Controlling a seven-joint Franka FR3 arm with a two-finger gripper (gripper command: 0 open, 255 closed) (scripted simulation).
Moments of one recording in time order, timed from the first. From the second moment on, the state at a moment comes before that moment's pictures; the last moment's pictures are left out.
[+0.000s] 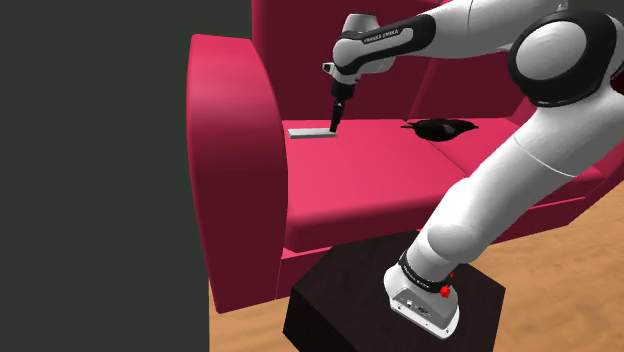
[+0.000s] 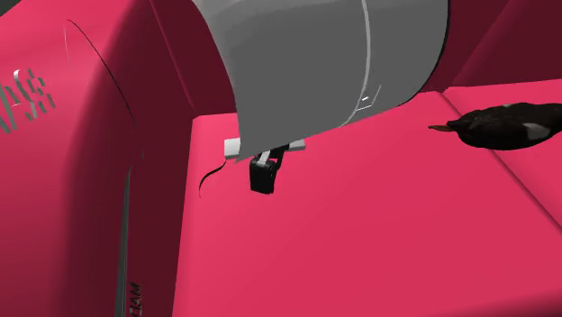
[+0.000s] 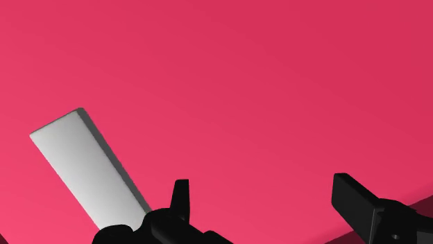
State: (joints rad) arm 0.02 -0.17 -0.31 -2.21 -0.04 2.06 -0.85
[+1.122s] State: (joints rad) arm -0.06 0.39 -0.33 -1.78 0.14 2.17 -1.29
